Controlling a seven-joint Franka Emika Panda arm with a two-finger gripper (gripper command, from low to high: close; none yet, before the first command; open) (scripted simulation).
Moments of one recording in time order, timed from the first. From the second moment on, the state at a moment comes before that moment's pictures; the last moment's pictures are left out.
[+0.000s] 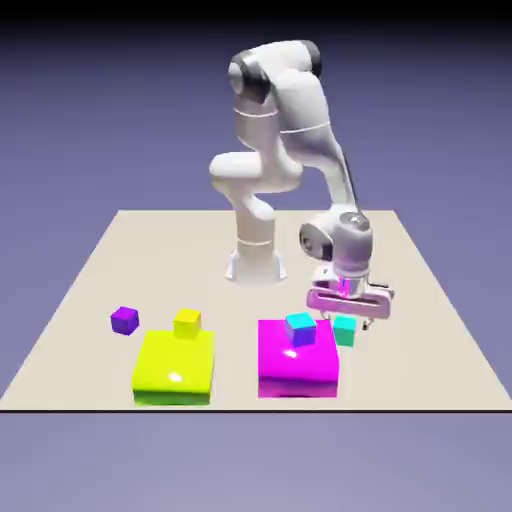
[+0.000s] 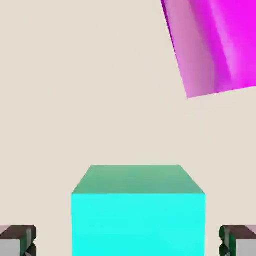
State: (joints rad) arm 0.12 0.32 0.38 -2.71 -0.35 2.95 1.90
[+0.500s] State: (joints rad) arm -0.19 0.07 0.78 -2.76 0.03 2.76 1.62
